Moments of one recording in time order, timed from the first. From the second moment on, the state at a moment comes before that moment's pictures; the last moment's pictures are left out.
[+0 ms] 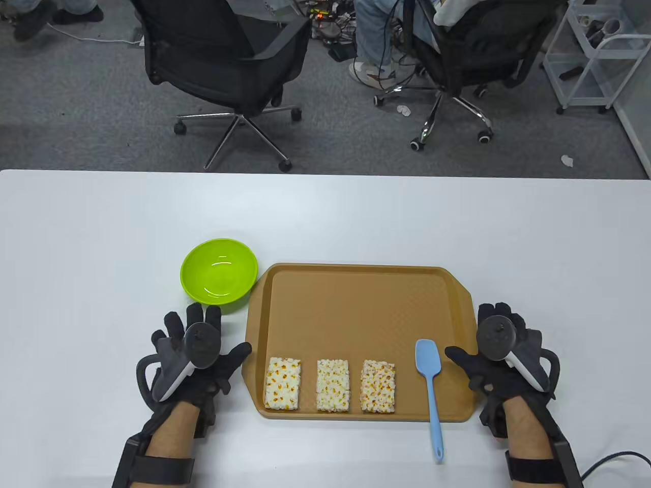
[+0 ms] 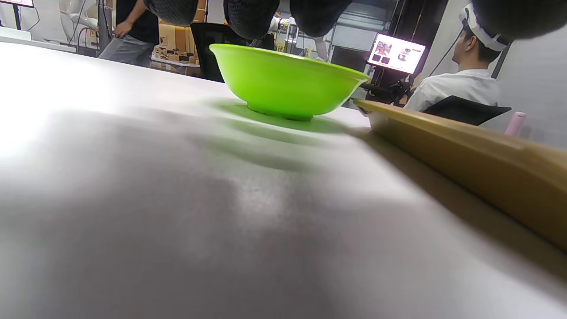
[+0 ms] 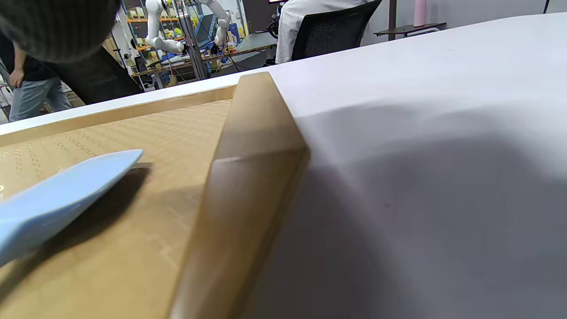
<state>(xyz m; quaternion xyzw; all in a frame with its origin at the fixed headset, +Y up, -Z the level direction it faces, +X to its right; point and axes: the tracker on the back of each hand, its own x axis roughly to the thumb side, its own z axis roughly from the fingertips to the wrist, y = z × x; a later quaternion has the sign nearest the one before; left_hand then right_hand) -0.236 -0.749 -0.240 -0.07 0.07 0.10 0.99 0.287 -0.744 -0.265 -0.07 0.09 0.99 0.08</state>
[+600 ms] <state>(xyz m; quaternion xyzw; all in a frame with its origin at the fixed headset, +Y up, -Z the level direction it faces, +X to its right) -0.238 -0.750 -0.250 -0.04 0.11 0.12 0.99 0.287 -0.743 -0.264 -0.06 0.09 0.99 0.09</state>
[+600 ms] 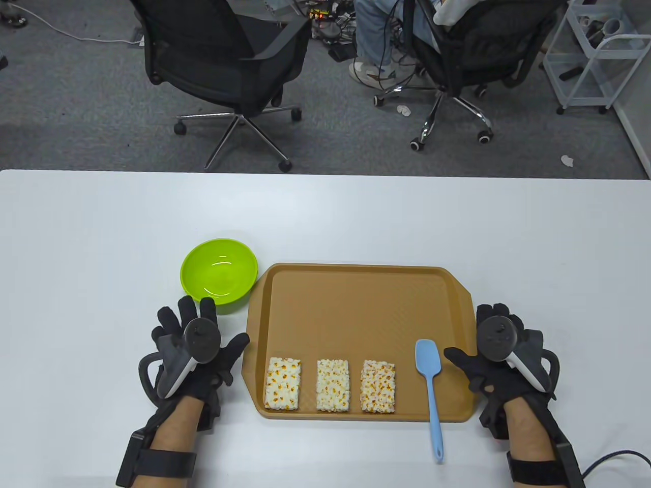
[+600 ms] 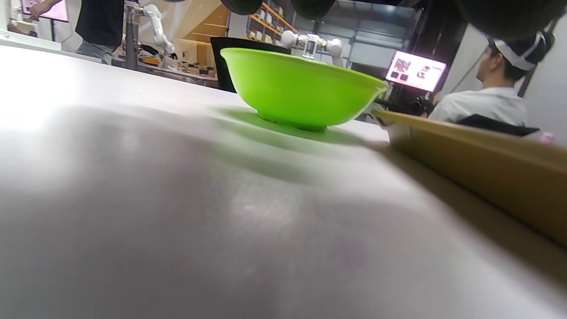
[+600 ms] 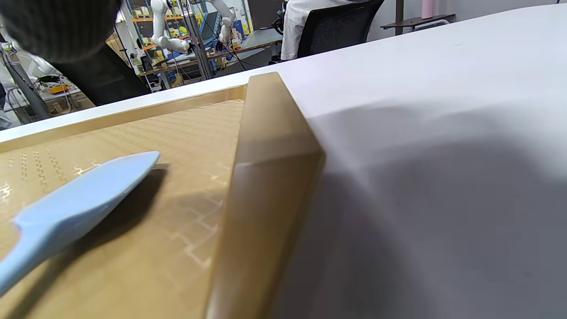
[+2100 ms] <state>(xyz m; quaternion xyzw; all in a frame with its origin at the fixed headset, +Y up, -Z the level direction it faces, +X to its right) -0.288 -0.774 -0.289 0.00 0.32 0.62 0.72 0.272 -0.741 -0.256 -0.05 0.11 0.98 0.15</state>
